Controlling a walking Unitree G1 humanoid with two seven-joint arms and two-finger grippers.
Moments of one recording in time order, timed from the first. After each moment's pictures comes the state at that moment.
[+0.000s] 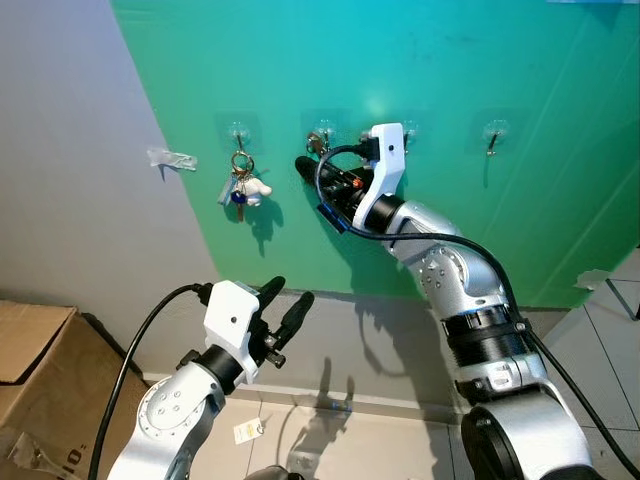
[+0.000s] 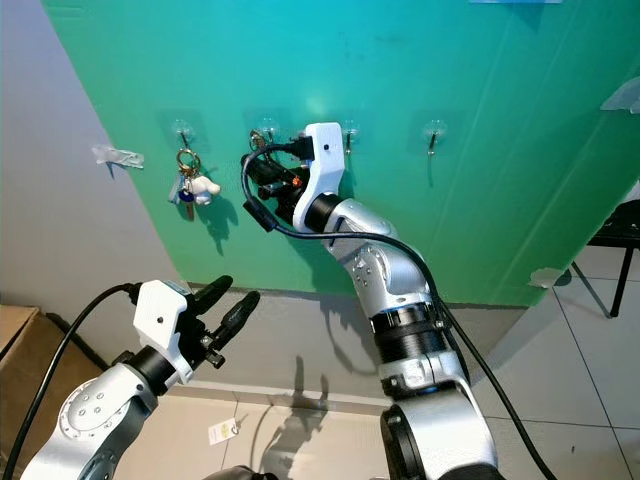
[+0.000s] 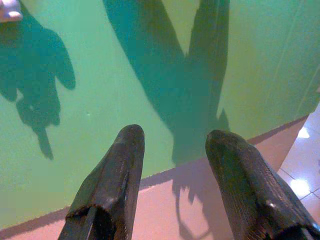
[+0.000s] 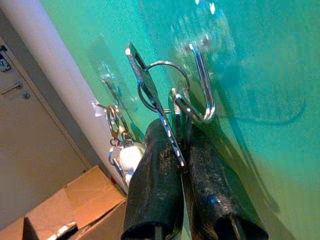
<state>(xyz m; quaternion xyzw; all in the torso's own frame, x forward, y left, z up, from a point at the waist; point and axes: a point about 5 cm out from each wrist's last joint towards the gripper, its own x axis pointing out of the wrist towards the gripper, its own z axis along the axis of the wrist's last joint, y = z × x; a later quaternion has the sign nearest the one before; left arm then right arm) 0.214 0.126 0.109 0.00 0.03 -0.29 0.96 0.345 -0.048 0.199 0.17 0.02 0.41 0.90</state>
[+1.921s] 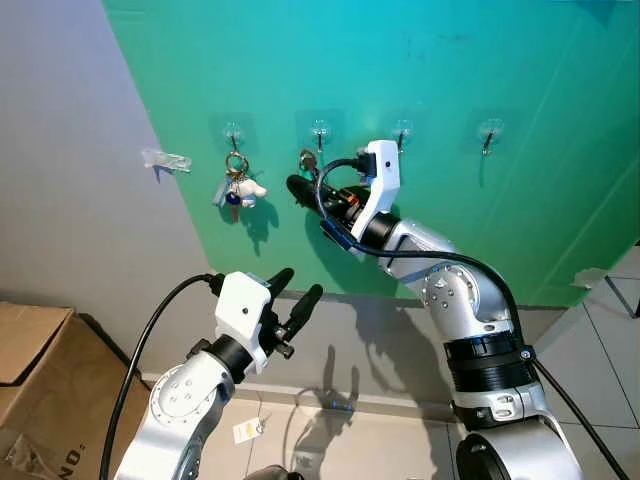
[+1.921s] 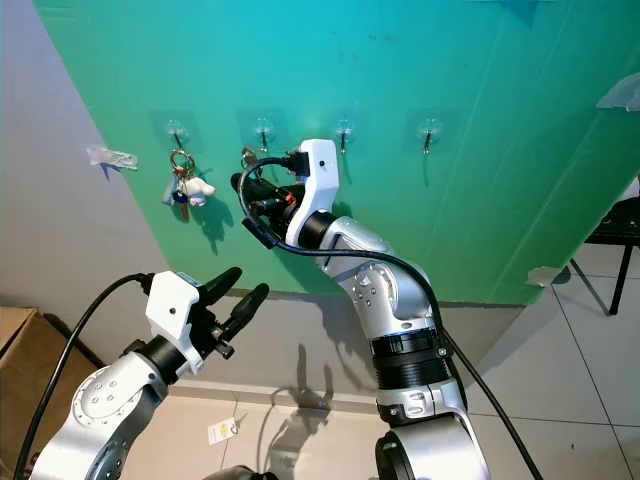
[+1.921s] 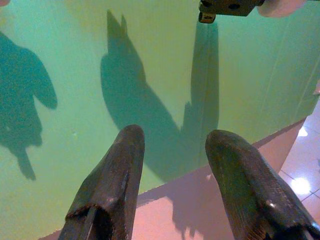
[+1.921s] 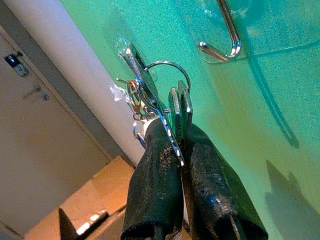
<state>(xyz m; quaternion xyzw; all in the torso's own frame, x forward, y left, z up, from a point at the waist) 0.223 0.117 0.113 0.01 0.02 -0.30 0.95 0.324 -0.038 0.193 0.23 0.07 0.42 0.88</state>
